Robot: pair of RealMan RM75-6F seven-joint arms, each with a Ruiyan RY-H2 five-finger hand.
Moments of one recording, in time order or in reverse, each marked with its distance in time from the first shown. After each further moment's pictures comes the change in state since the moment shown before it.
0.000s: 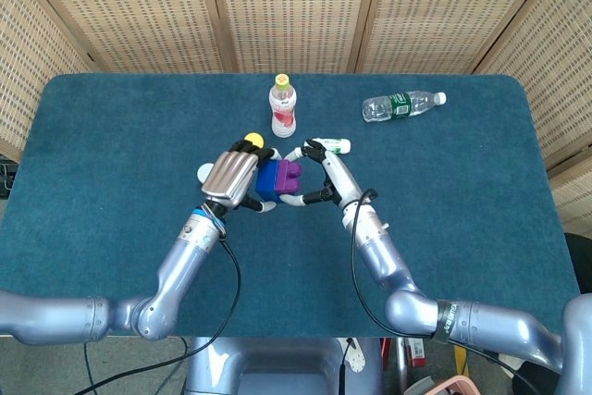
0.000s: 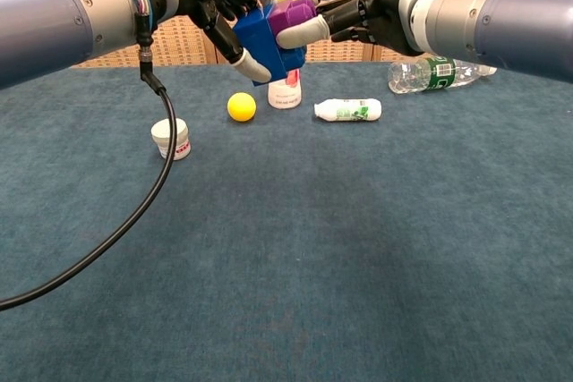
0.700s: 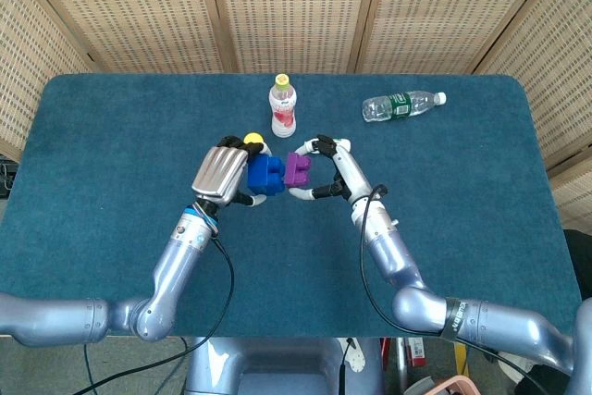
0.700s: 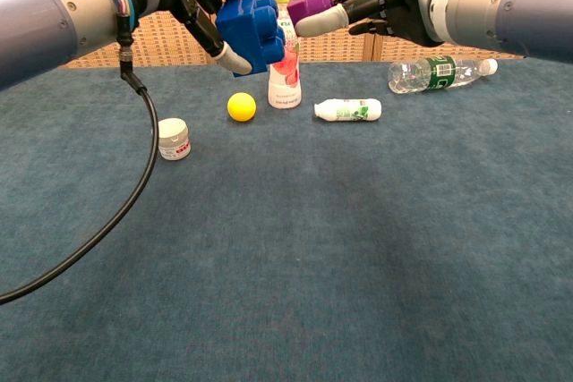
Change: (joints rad) left arm 0.027 0.002 0.026 0.022 0.055 0.064 0.024; right arm -0.018 0.048 0.010 -0.010 0.022 -0.005 0.015
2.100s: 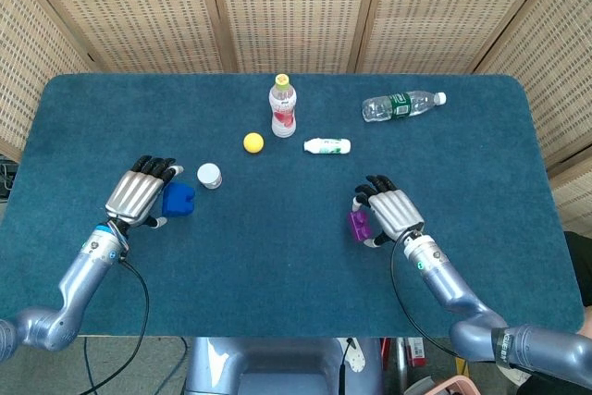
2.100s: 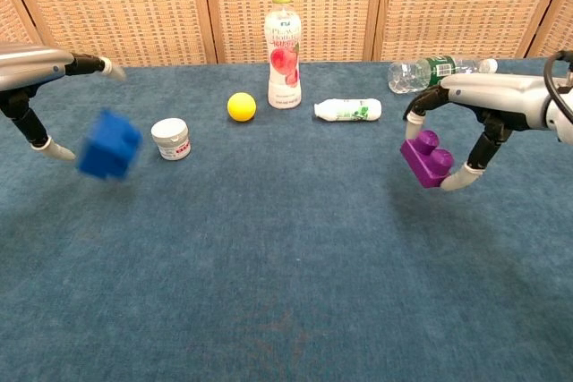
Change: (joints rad) left arm 0.255 0.246 0.279 0.158 0.303 -0.185 -0.135; right arm -0.123 0.122 -0.410 0.131 -0.469 0.006 -0.373
